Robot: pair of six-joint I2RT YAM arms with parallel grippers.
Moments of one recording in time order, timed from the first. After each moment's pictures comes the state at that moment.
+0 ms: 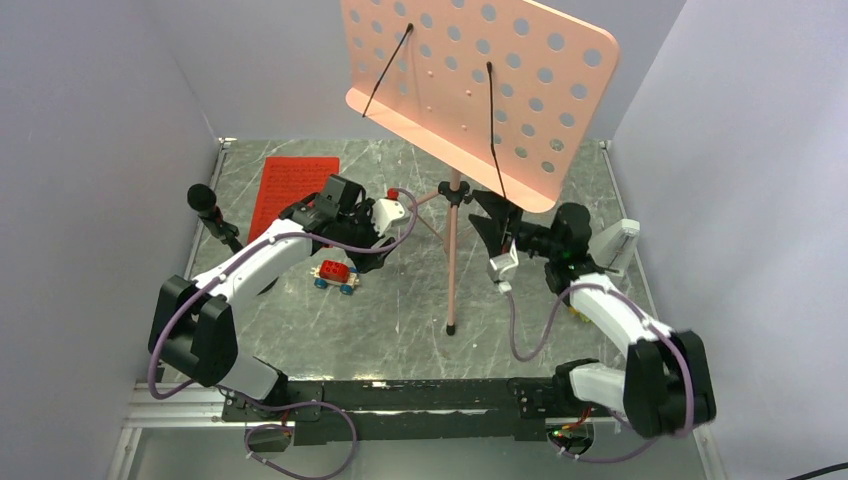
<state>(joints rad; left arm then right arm) -0.49 1.48 1.14 -0.60 0.34 0.53 0.22 1.23 0.61 0.54 -1.06 -1.59</state>
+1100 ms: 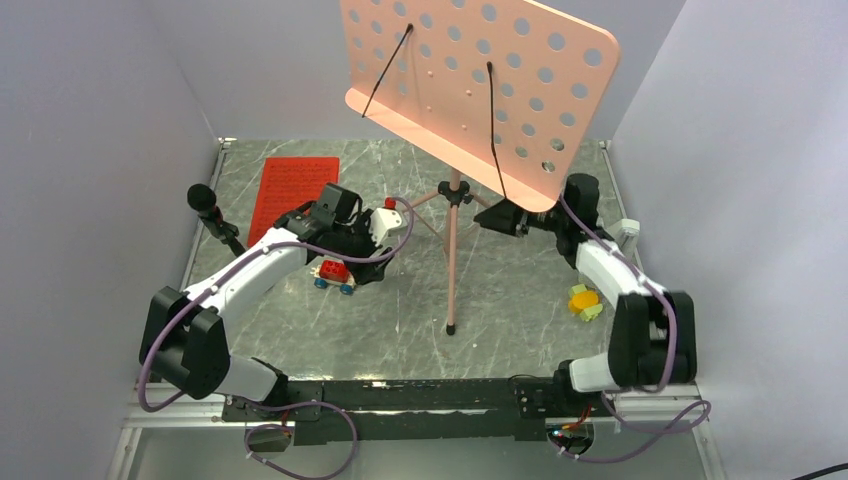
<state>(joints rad) -0.50 1.41 1.07 -0.61 0.43 0.51 0.04 1.33 0.76 0.18 -1.02 0.66</state>
